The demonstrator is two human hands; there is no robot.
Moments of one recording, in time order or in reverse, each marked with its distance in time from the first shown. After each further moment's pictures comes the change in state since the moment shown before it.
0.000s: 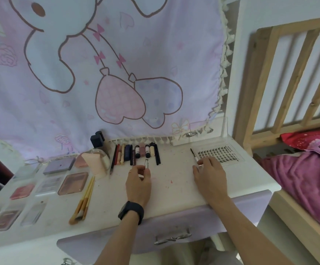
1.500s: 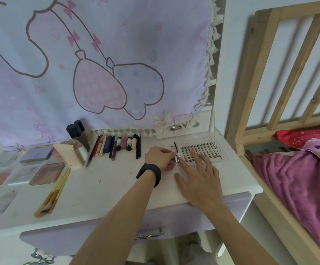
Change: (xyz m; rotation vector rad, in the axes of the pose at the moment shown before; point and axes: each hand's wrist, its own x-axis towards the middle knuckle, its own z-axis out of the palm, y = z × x) left_hand 0.027 0.062 0.122 -0.041 -0.332 -0.261; right_hand -0.006 0.055 -0.016 -0.305 -0.428 -0.130
